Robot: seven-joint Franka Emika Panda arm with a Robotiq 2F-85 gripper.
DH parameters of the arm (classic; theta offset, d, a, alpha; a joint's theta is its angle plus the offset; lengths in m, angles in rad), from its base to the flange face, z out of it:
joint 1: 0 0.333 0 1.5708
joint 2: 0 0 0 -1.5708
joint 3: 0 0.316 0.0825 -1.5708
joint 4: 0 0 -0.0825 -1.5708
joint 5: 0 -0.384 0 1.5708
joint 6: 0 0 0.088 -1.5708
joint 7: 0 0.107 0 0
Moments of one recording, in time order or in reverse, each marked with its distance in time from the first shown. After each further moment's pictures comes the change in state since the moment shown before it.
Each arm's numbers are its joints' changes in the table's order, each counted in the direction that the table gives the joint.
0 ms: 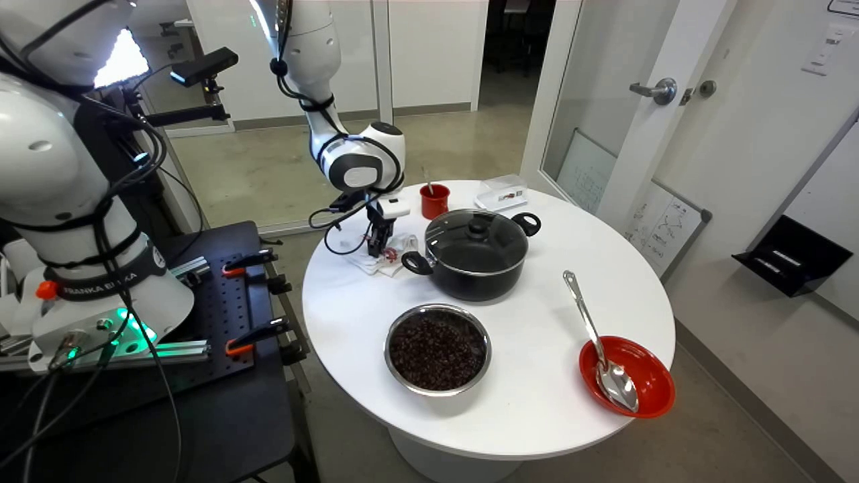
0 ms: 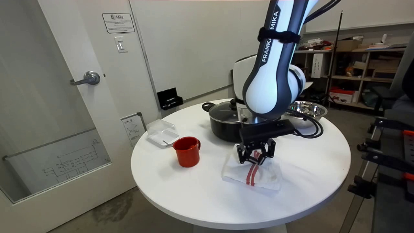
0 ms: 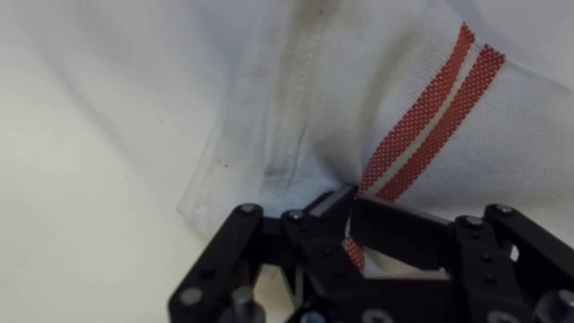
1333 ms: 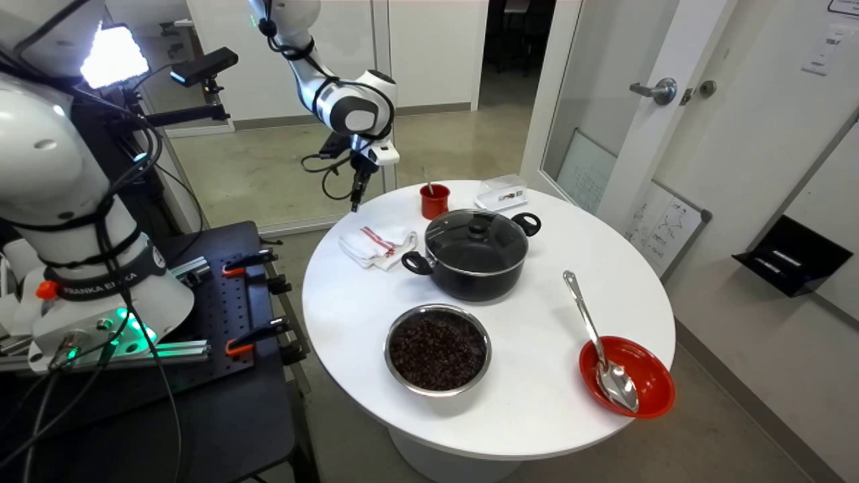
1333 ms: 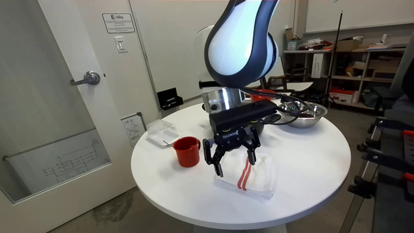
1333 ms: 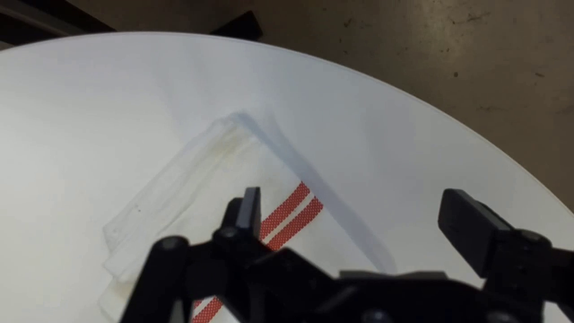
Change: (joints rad) arm 0.033 0.128 0.147 -0.120 0.032 0.349 -0.045
